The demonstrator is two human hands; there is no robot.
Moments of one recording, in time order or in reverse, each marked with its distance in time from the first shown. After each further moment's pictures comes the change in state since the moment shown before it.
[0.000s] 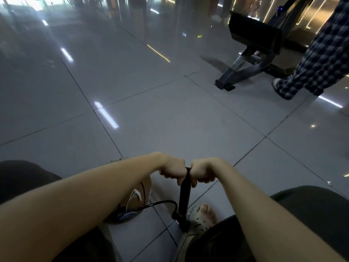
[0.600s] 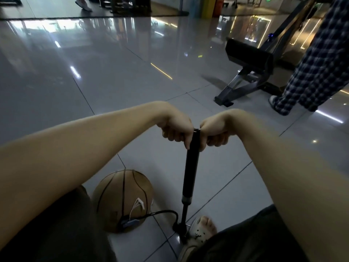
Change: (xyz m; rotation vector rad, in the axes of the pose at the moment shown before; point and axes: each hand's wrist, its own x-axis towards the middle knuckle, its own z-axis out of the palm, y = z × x) left_hand -0.119 0.042 -0.124 -0.098 0.024 0.053; right_hand -0.134 -0.039 -0.115 0.055 0.031 -0.101
